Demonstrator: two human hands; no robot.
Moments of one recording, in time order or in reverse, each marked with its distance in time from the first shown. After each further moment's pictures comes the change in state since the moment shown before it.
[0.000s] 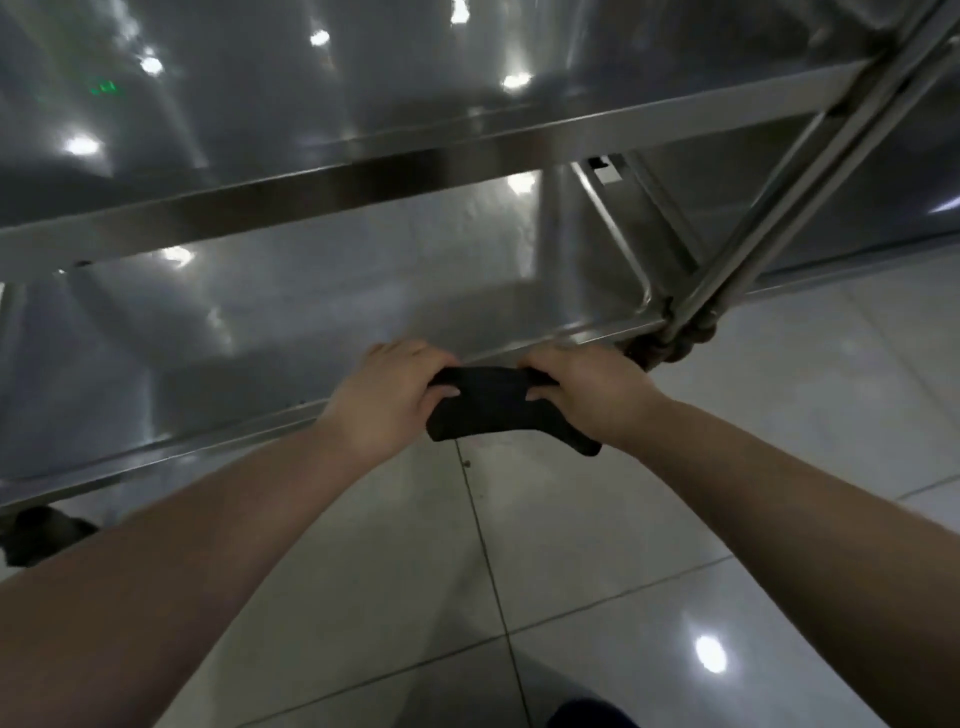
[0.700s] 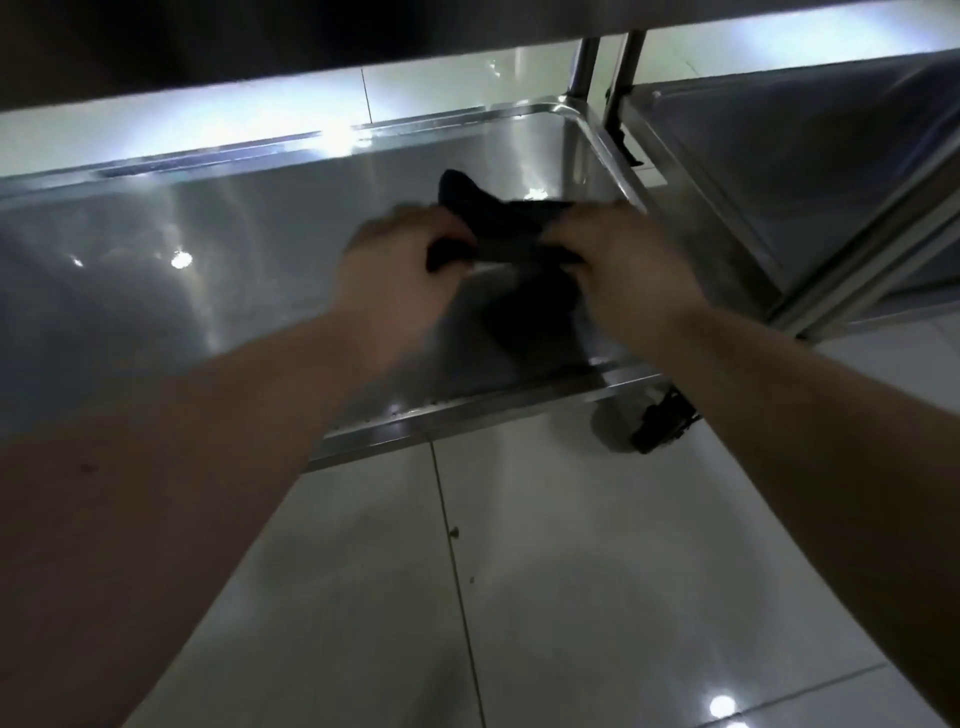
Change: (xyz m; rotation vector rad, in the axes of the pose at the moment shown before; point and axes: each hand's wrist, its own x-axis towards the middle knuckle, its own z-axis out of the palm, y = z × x) left_hand 0.136 -0.030 0.018 -0.051 0.408 -0.139; right_hand 0.125 0.079 -0.019 -0.184 0.338 -0.053
